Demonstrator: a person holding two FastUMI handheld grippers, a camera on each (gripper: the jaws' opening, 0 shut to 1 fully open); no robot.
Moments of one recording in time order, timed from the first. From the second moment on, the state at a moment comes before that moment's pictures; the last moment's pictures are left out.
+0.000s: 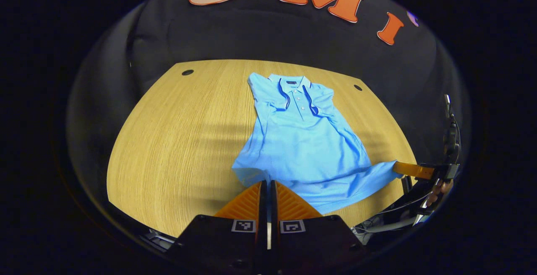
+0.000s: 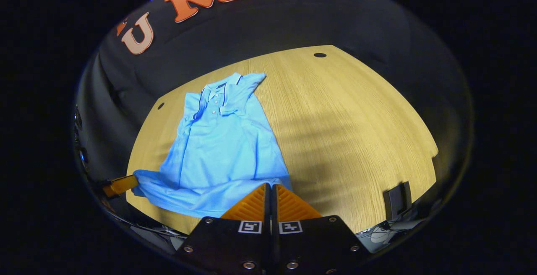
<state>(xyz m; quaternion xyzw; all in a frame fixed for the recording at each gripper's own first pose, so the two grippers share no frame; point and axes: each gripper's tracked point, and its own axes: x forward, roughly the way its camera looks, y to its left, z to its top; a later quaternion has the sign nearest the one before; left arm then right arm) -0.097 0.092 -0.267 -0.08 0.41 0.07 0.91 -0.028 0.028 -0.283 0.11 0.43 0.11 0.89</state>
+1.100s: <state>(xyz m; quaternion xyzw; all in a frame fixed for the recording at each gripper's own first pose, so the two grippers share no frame) 0.157 0.183 -0.209 -0.06 0.34 0.03 0.94 0.216 0.091 -0.191 0.10 0.37 0.11 0.92</state>
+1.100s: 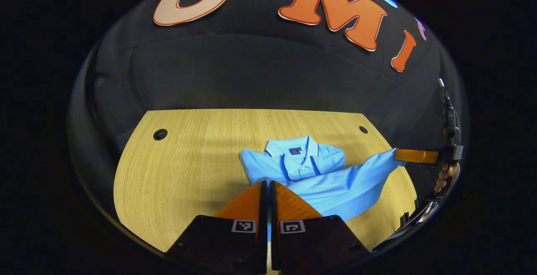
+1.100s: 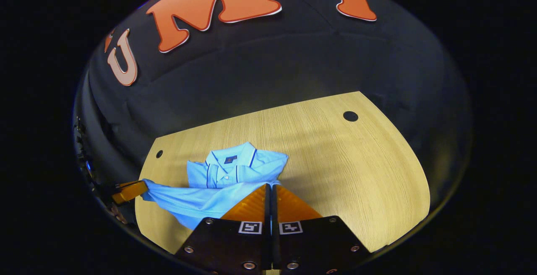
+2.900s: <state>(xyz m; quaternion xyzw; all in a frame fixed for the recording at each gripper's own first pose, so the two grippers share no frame) 0.030 0.118 -0.030 0.01 0.07 0.13 0.99 0.084 0.038 -0.076 0.07 0.16 0.11 0.98</state>
